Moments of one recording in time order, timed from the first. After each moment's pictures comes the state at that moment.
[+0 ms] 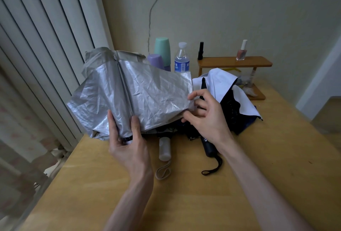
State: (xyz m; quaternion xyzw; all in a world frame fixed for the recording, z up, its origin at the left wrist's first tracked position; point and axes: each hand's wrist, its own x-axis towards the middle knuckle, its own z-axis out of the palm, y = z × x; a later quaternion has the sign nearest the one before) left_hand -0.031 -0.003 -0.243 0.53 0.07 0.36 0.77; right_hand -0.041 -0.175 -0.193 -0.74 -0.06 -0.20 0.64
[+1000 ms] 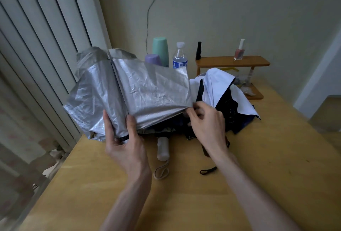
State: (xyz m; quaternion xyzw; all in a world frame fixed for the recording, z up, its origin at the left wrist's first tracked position) left_hand -0.027 0.000 -0.246 0.52 0.08 0.35 0.77; right_hand -0.029 -0.174 -0.225 -0.84 0.07 -0.32 0.43
